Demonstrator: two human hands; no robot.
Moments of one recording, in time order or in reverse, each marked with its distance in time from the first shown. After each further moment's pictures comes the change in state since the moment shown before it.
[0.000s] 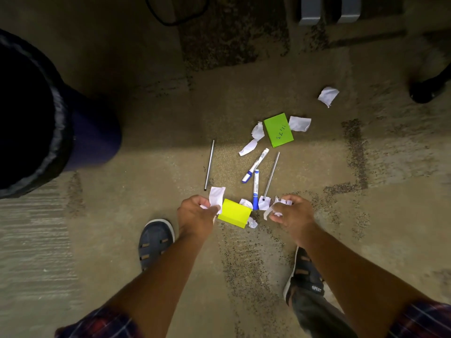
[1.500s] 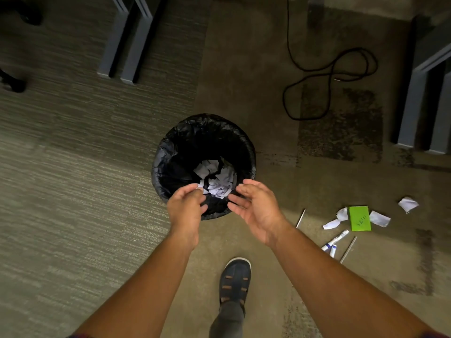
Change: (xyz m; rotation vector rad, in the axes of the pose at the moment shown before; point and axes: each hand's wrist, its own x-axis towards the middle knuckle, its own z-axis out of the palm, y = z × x) left_hand 0.055 0.052 -0.387 -0.879 0.262 -0.155; right_hand -0.292 -0.159 0.367 0.142 -0.602 -0.041
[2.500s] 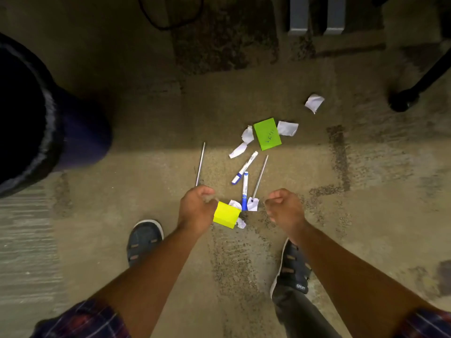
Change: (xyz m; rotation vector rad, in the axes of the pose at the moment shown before) left_hand -0.121 -0.315 0.207 0.869 -0.465 0.173; right_hand 0.010 0.076 -0.480 -0.644 0.580 0.018
